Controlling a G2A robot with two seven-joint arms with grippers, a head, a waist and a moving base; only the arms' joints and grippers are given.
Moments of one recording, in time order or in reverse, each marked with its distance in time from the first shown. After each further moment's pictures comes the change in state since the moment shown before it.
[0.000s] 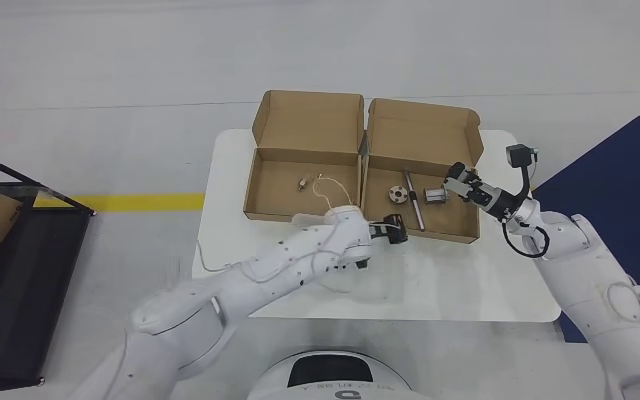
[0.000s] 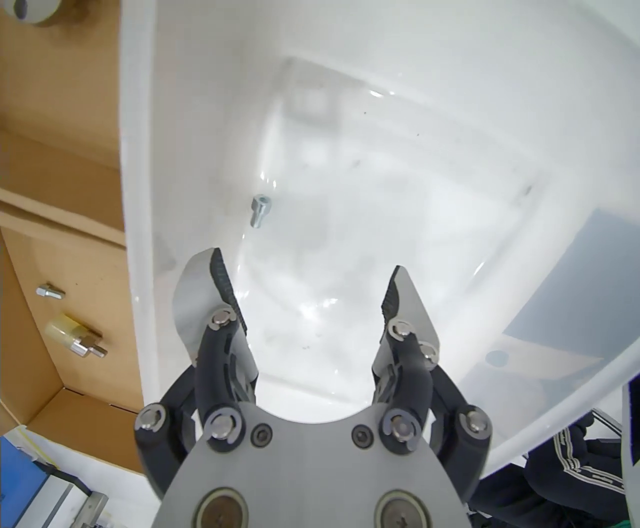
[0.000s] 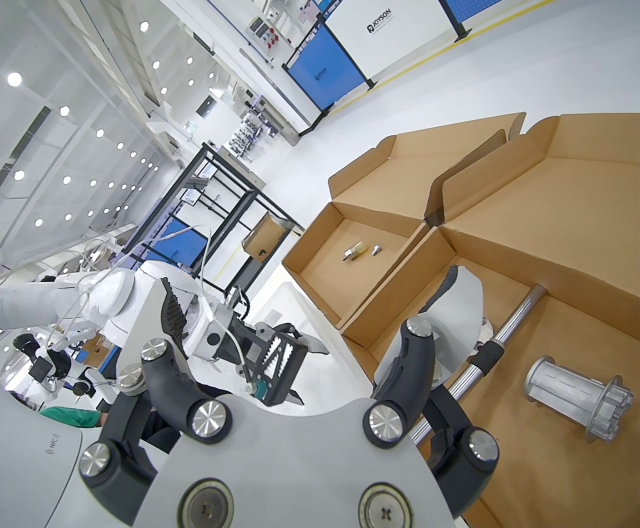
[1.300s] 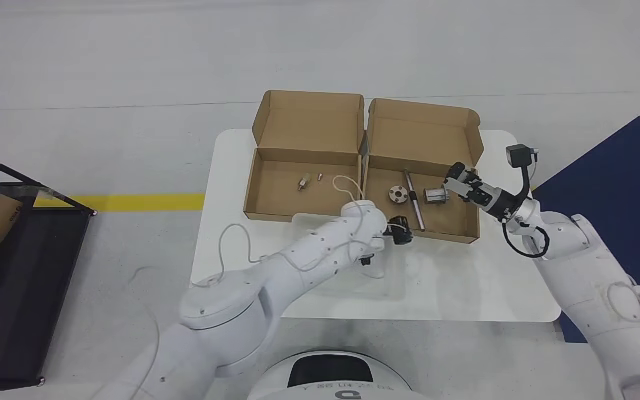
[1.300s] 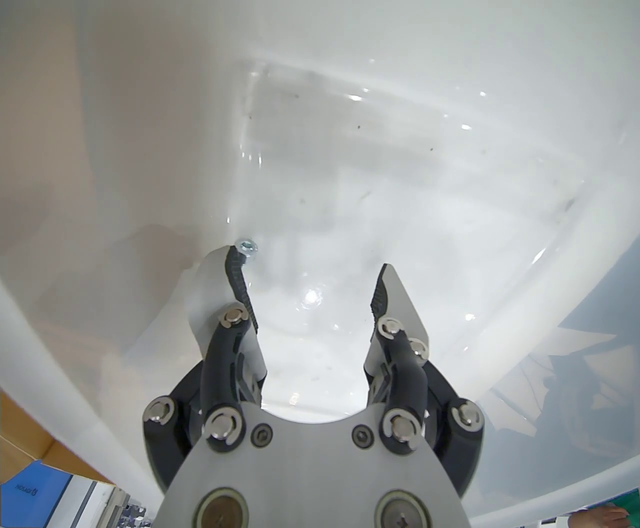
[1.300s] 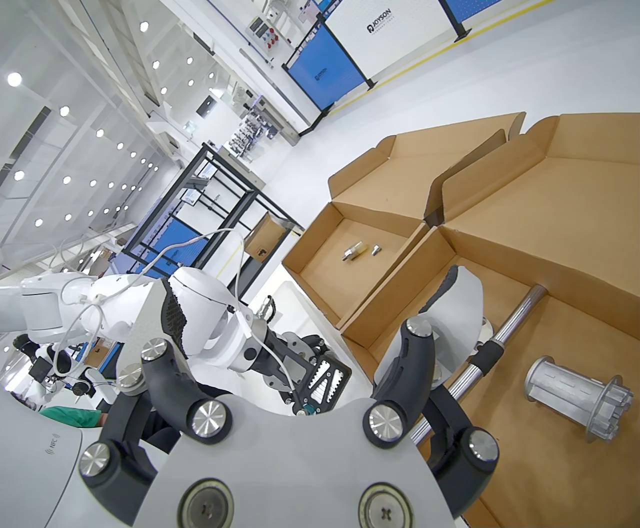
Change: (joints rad) left arm -0.084 -0.244 0.047 0.477 0.016 -0.129 0.124; right arm 0.000 0.000 0.000 0.000 0.000 0.000 0.000
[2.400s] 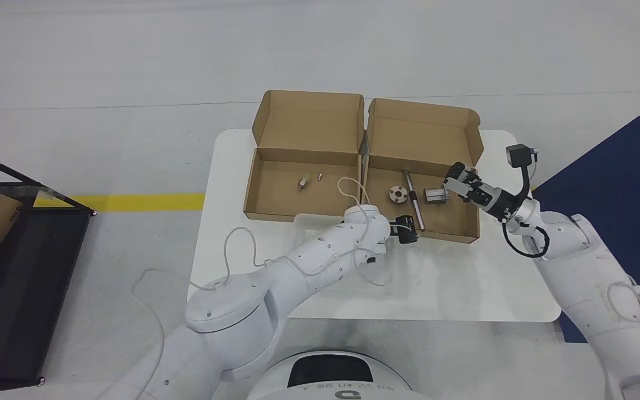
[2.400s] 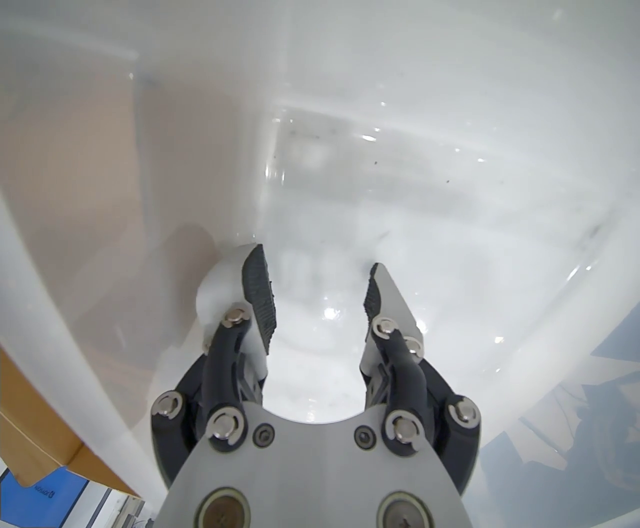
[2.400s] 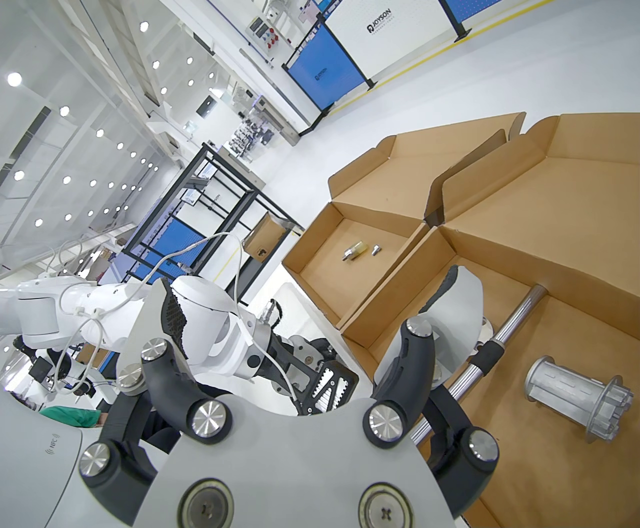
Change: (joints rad) left arm 0.016 -0.026 -0.010 0.031 0.119 0.026 0.126; right arm 0.000 0.000 0.000 0.000 0.000 0.000 0.000
